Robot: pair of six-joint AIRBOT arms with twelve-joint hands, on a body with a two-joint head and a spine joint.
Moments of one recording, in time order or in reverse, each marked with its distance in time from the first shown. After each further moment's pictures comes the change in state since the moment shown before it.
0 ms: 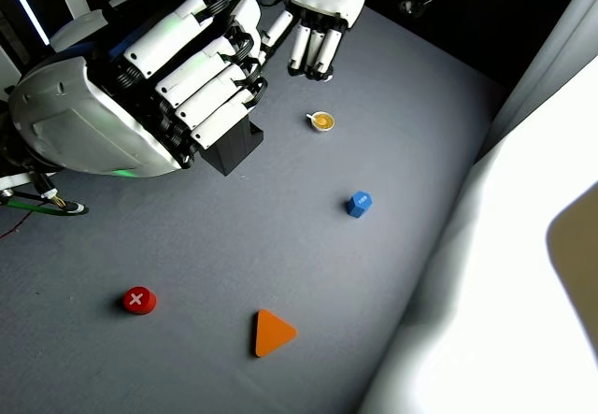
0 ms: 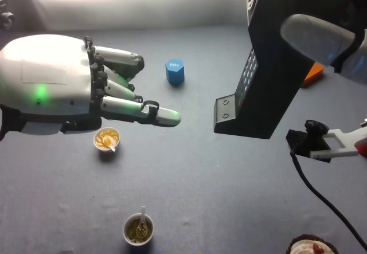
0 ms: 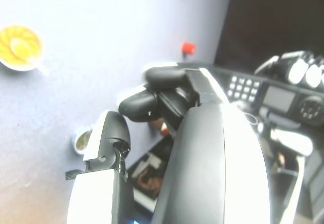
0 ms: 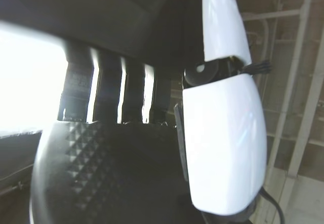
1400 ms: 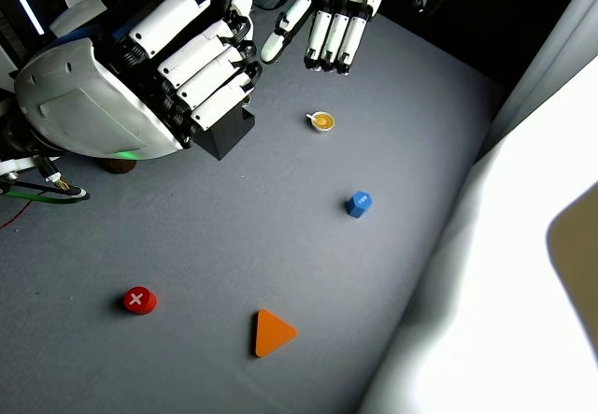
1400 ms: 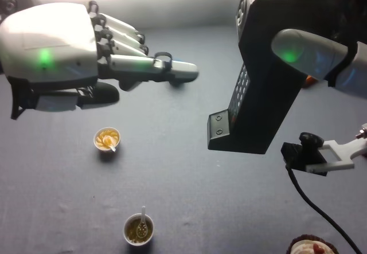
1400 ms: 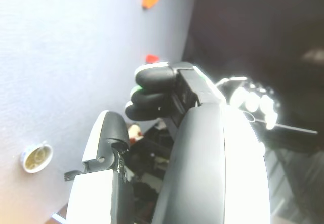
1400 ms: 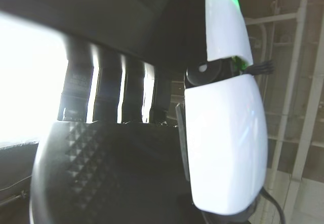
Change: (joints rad) left arm -0.026 -0.026 0.003 -0.185 -0.040 0.002; right arm -0.007 0.000 -0.033 -0.025 -0.006 -0.011
